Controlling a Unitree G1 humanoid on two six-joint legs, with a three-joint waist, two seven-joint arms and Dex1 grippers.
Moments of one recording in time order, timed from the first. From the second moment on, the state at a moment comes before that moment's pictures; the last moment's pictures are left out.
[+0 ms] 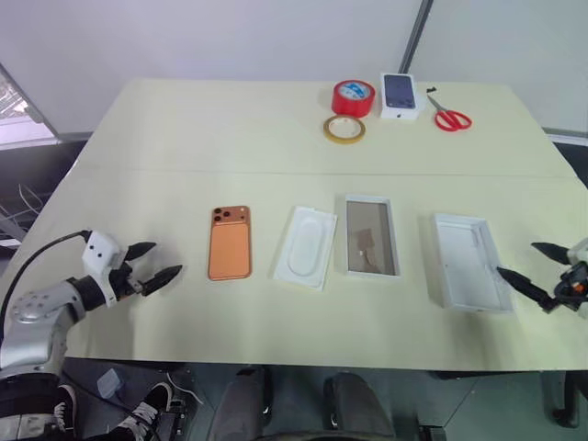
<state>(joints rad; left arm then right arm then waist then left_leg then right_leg) -0.06 0.73 0.27 0.22 -0.40 0.13 -1.00 0.08 -0.92 -0.52 0.35 0.34 -0.02 0.99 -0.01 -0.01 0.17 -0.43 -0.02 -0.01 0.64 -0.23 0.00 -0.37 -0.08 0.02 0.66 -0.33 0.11</state>
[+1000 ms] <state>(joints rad) -0.19 0.74 0.16 0.05 -0.35 0.32 -0.93 0.01 -0.91 -0.42 0.24 0.35 0.04 0.99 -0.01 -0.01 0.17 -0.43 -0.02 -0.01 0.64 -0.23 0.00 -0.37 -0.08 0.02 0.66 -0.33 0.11</state>
